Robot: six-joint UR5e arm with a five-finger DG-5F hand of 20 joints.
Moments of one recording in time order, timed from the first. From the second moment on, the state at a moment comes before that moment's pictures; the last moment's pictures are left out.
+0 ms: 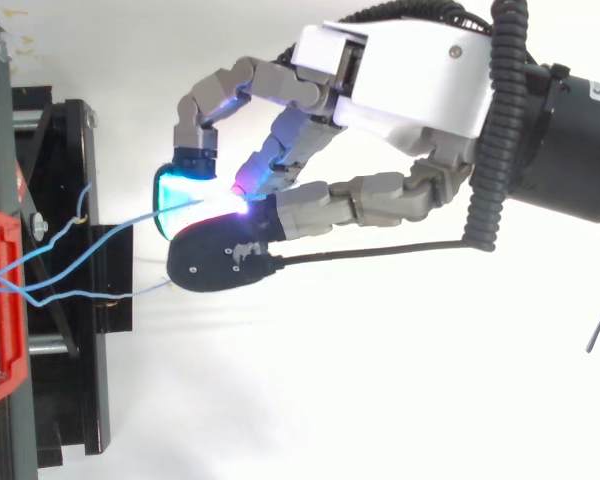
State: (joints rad) arm 0.15 -2.29 -1.00 -3.25 -1.13 -0.15
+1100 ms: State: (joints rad) arm 0.15 -2.29 -0.99 -3.25 -1.14 -0.15
